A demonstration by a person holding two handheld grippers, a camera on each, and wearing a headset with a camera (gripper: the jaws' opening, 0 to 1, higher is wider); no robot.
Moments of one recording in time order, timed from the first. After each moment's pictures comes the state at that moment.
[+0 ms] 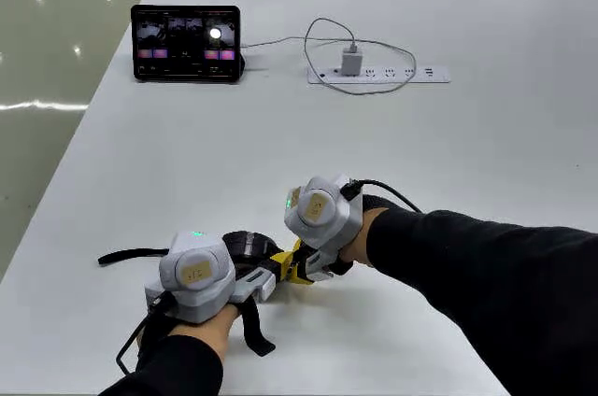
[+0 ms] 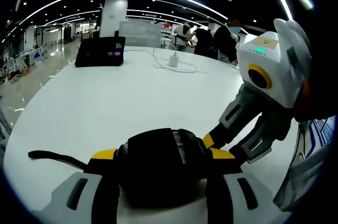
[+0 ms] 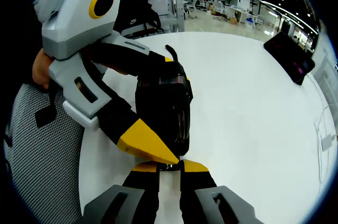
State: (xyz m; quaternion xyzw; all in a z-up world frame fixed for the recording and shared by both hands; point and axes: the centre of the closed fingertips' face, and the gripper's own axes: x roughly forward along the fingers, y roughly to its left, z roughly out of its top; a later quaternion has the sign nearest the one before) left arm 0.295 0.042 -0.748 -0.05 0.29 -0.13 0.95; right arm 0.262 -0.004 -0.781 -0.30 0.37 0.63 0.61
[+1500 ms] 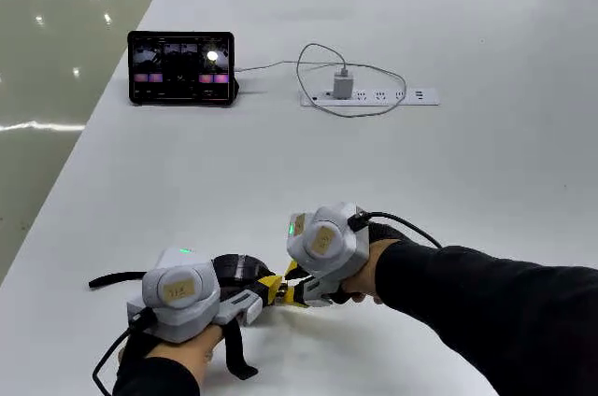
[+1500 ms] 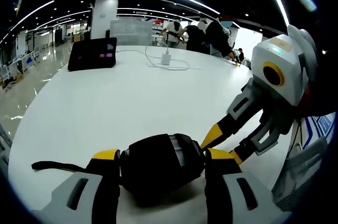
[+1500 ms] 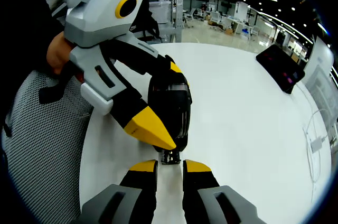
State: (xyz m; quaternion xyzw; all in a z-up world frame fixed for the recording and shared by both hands) left arm 0.292 0.042 -0.737 -0.02 0.30 -0.17 0.94; right arm 0.260 -0.019 -0.762 -0.31 0.33 0.62 0.64
